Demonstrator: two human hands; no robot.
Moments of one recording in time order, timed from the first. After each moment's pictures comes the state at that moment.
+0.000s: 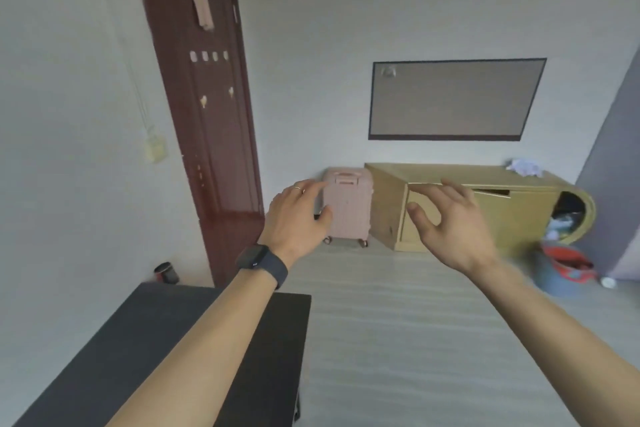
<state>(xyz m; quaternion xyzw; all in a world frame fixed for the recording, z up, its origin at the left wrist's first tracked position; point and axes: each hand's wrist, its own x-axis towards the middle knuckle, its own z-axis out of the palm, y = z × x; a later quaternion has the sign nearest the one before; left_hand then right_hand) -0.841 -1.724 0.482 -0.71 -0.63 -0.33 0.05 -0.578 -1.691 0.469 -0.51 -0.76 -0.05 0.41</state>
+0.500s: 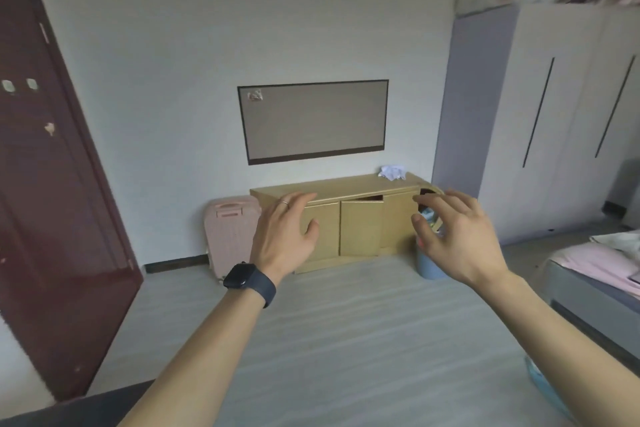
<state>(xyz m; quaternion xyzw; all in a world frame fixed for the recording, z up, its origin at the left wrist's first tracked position) -0.537 -1.581 0.478 -0.79 -0.49 -0.38 -0.01 -0.261 -1.650 0.472 -0.62 -0.64 -0.17 0.41</state>
